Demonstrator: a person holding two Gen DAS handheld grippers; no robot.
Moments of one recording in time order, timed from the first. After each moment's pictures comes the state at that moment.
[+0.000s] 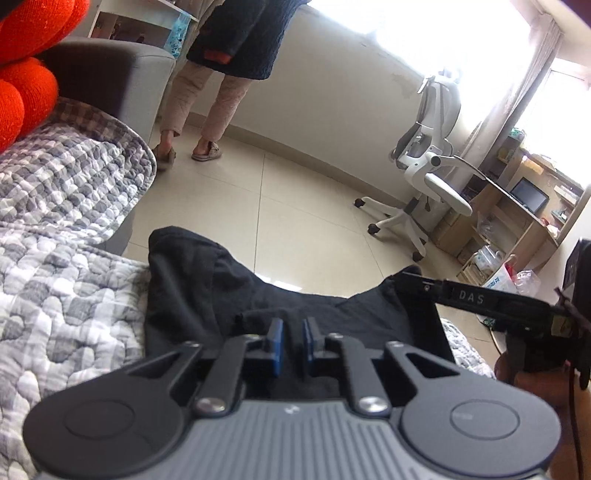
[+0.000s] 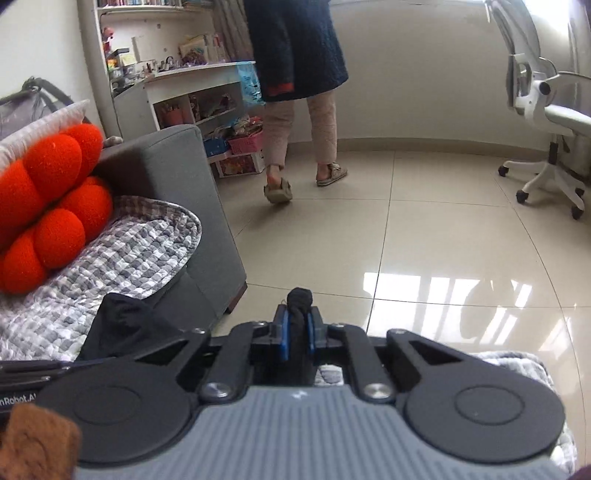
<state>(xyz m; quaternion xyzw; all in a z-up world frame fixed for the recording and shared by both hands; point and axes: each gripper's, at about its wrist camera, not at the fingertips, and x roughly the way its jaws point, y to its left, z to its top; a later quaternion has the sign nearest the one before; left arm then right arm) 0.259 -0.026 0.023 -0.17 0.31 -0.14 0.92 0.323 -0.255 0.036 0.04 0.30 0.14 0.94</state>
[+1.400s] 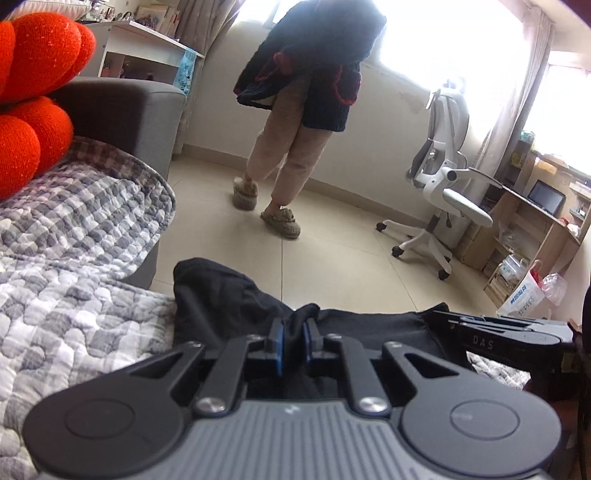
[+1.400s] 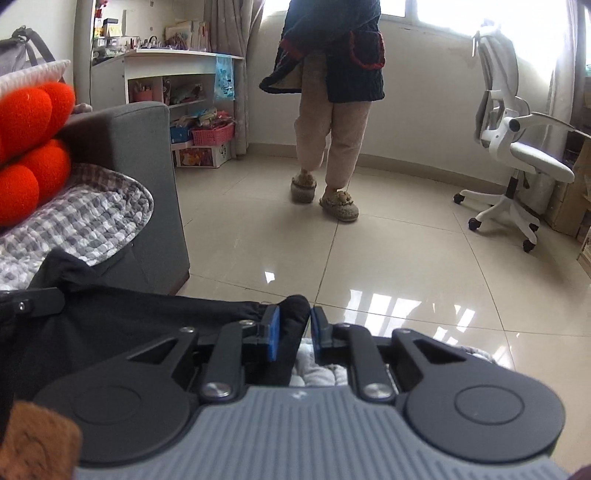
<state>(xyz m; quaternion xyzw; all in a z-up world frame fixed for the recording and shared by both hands) 0.260 -0.026 0.018 -0.13 0.27 -0.11 0.95 0.312 -0.252 0.017 -0.03 0.28 0.07 0.96</state>
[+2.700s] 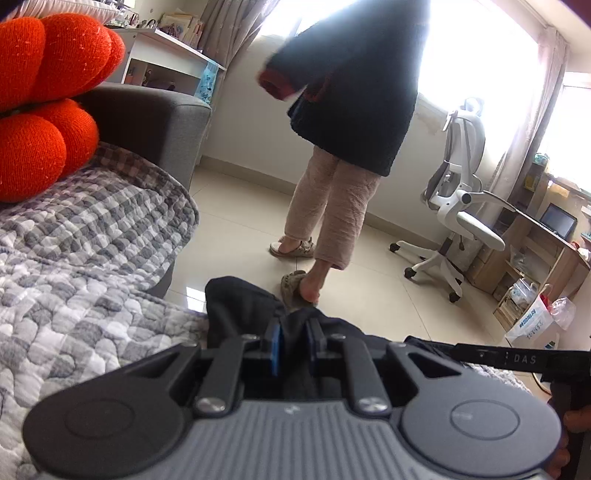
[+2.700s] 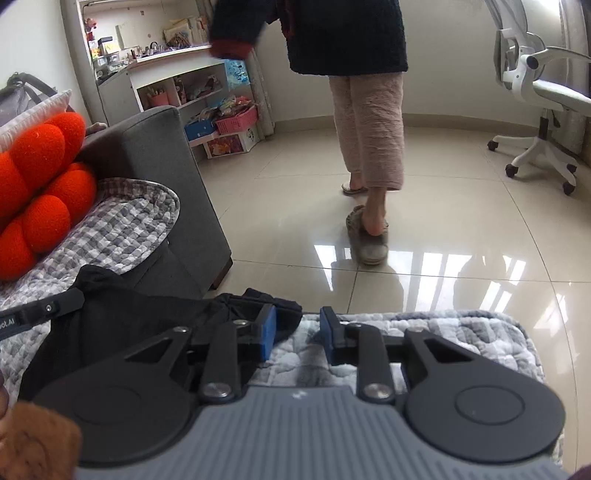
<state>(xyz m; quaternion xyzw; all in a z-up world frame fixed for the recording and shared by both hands) 0.259 -0.012 0.017 -0.16 0.26 -0.08 0.95 0.316 -0.281 0.026 0.06 0.32 0.14 0.93</state>
